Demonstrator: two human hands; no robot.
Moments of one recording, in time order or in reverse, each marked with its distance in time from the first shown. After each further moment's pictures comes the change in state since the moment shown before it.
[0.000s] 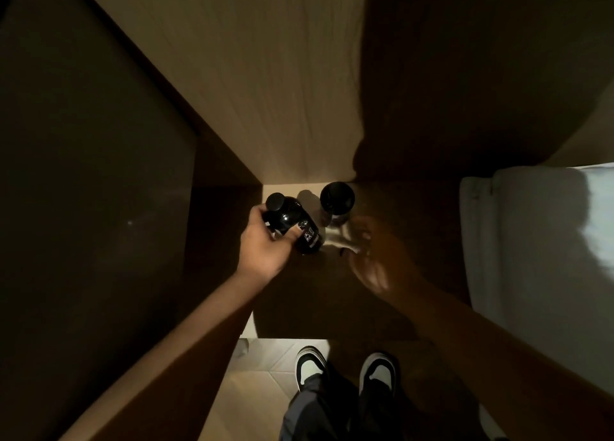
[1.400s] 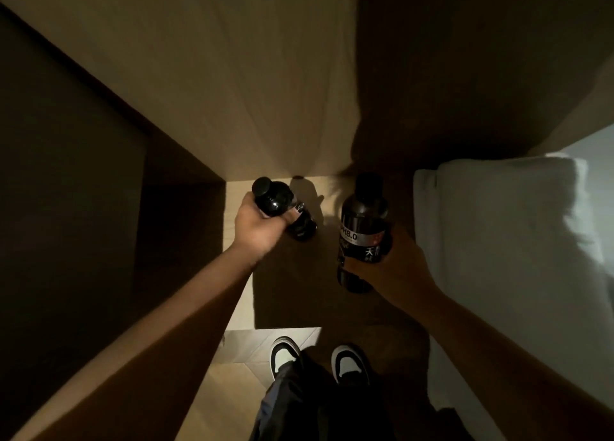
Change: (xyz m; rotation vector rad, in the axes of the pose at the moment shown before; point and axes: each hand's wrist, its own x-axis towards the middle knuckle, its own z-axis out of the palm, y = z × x) left_hand 0.003 0.040 0.053 -0.111 -0.020 -0.096; right_hand -0.049 0.030 -0.074 0.157 0.066 0.102
